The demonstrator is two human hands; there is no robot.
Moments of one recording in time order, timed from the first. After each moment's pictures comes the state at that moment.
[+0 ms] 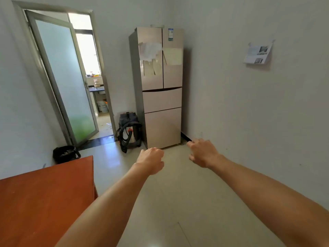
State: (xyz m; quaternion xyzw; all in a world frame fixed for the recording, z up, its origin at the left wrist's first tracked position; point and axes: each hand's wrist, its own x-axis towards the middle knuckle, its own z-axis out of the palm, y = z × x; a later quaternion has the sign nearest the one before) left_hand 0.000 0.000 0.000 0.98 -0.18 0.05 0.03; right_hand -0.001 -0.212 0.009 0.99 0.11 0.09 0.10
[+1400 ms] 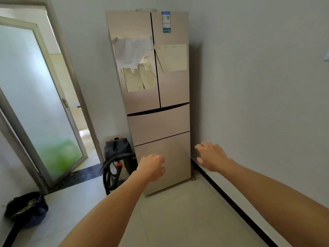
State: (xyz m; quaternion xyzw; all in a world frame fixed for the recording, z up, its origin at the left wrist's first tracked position) left_hand 0.745 -0.144 -0.004 0.98 -0.17 0.03 0.01; right_hand 0.761 -0.384 -0.011 0.99 0.10 0.11 0.05
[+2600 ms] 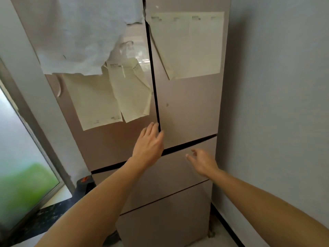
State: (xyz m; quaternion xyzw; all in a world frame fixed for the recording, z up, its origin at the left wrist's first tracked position) left_hand 1.460 -0.152 0.023 0.92 -0.23 0.31 -0.08; right_hand 1.446 -0.359 -0.036 0.94 -0.01 0.04 -0.35
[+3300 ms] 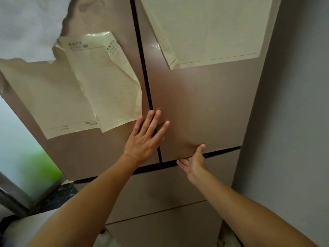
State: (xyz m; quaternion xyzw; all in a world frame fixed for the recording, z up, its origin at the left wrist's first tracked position) left_hand 1.606 -0.145 -0.021 0.82 -0.23 0.50 -0.18; right_hand 1.616 -0.326 -0.088 0.41 -0.24 -0.10 -0.88
